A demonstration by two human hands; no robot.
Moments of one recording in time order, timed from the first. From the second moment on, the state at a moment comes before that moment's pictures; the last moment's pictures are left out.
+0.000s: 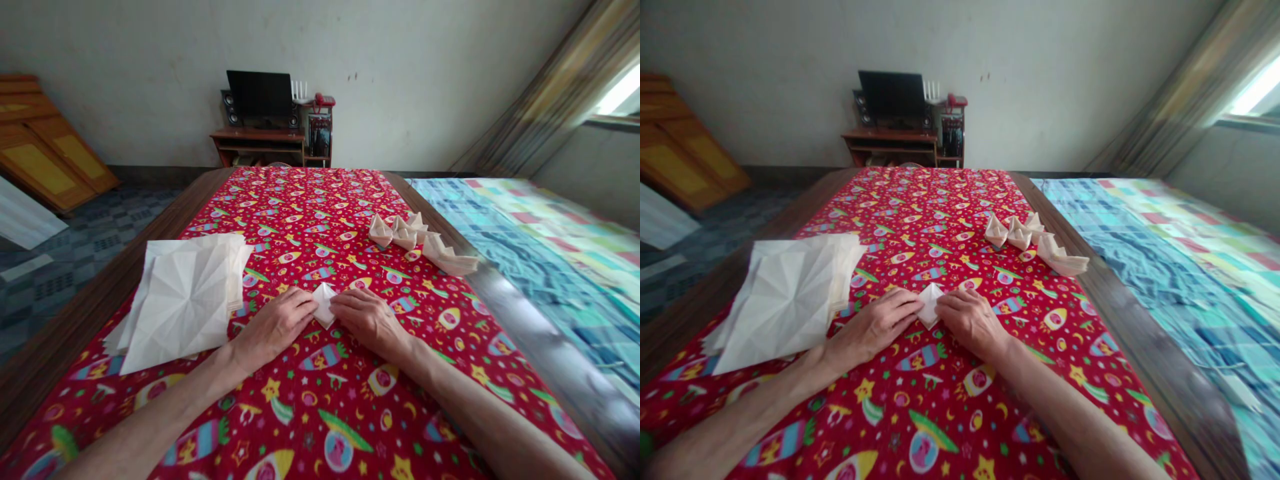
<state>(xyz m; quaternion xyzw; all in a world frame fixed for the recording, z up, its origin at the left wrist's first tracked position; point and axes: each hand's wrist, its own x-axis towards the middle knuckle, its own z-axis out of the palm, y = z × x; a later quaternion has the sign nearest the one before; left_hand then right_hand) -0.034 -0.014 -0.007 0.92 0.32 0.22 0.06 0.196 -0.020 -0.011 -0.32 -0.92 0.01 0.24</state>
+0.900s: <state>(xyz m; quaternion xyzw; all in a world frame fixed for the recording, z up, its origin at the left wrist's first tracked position) -0.021 0.005 -0.020 0.86 0.48 0.18 -0.05 0.180 -0.010 -0.012 -0.52 -0.82 0.04 0.24</state>
